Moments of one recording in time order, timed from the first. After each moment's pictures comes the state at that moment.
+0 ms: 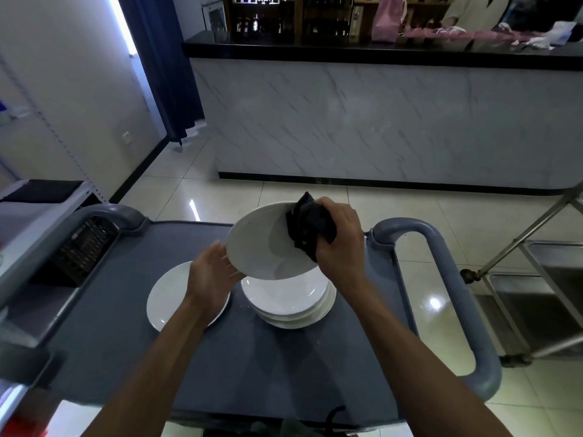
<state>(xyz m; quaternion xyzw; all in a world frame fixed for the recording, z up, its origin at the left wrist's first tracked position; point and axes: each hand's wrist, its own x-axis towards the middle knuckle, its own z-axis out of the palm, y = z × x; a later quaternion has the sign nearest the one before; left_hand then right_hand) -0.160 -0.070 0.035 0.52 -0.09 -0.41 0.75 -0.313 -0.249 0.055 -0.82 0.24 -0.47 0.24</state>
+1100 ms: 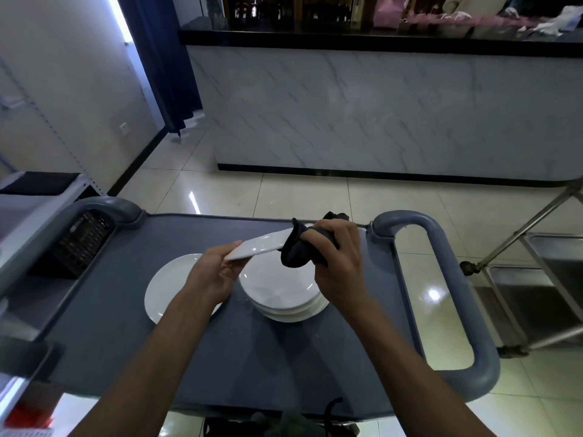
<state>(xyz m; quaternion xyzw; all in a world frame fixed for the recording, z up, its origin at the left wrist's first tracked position) -0.160 -0.089 0.045 0.46 0.10 -0.46 0.76 -0.332 -0.236 0.029 -0.84 0.10 -0.53 0.10</state>
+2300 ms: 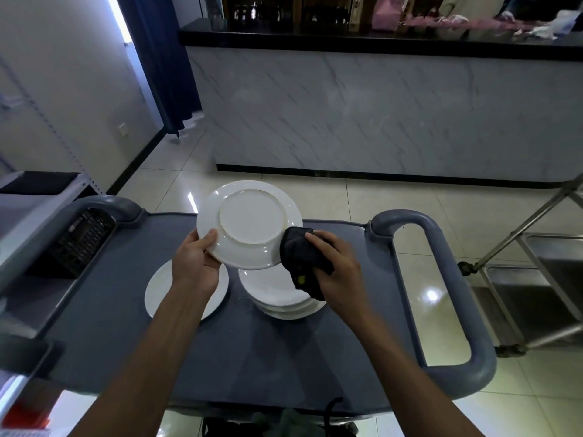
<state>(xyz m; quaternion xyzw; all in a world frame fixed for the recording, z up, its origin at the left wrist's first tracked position) -0.139 -0.077 0.037 0.48 0.01 -0.31 0.82 -0.354 -0.223 0.009 -0.85 0.23 -0.37 0.29</state>
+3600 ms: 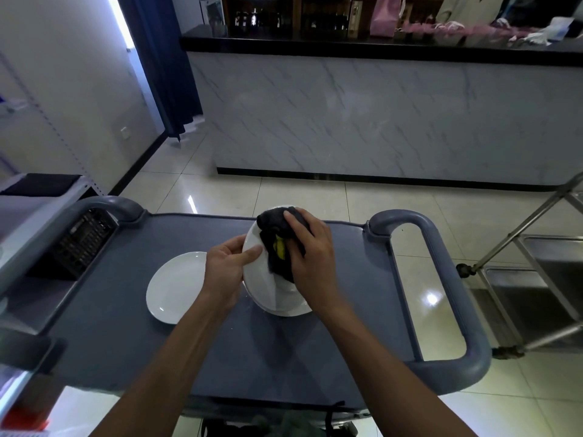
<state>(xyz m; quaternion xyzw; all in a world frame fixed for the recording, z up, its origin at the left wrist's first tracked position) -0.197 -0.080 0.039 0.58 -0.16 -0.34 0.72 -0.315 -0.190 0.040 -0.83 0.24 -0.42 0.27</state>
